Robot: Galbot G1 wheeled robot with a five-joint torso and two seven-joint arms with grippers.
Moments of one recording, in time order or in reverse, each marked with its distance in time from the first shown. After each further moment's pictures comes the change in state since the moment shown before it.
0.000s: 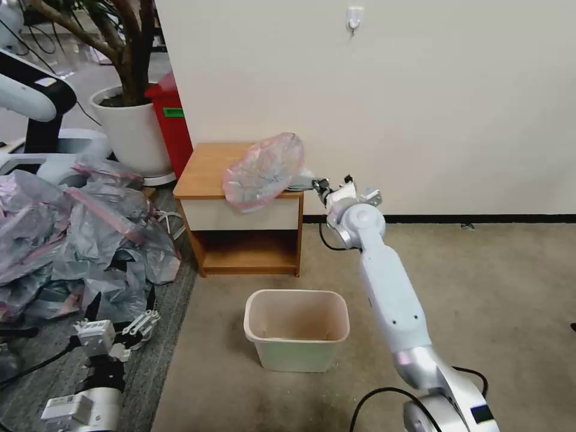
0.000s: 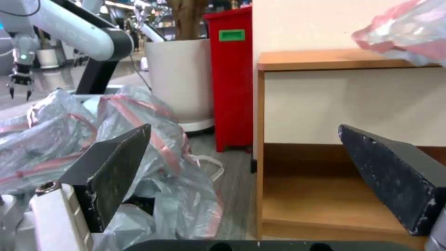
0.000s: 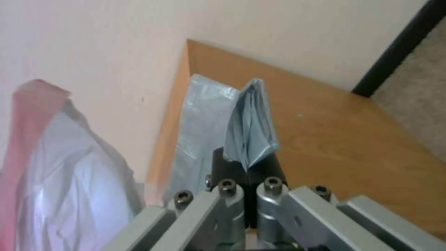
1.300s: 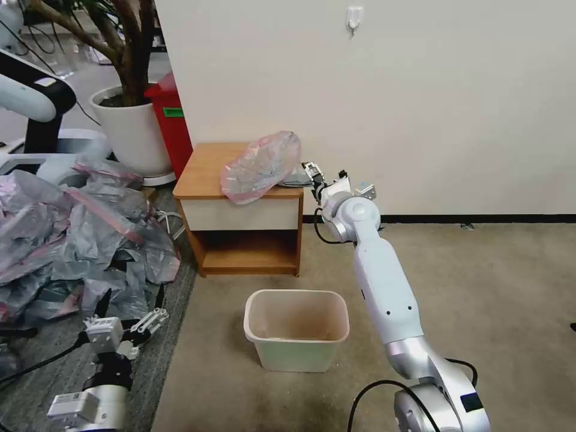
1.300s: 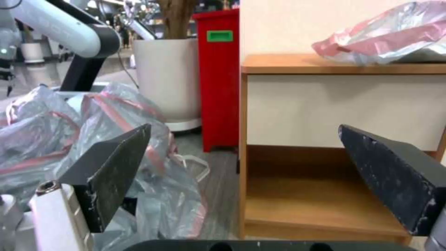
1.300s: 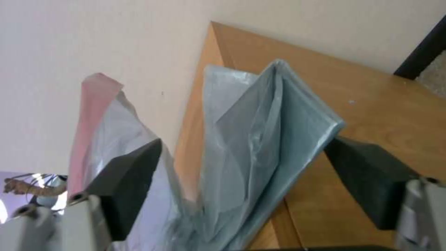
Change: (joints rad) left arm 0.007 -0.025 0.020 -0.029 -0.002 0.016 0.026; right arm 0.120 0.109 0.024 -0.163 -0.029 0.001 -0.045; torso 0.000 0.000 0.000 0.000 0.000
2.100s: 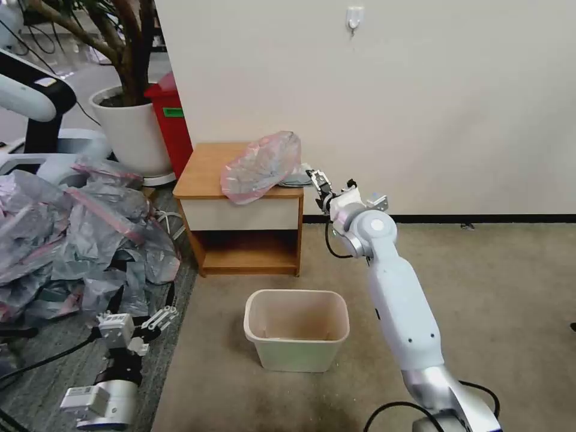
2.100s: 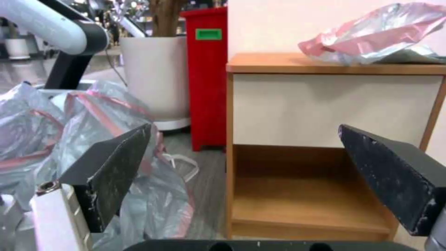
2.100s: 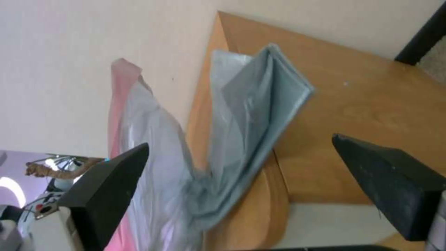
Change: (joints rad) left arm -0.013 0.007 0.028 -0.003 0.002 0.017 0.004; right arm -0.073 -0.060 -0.013 0.139 0.092 -0.037 0.031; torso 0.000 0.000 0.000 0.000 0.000
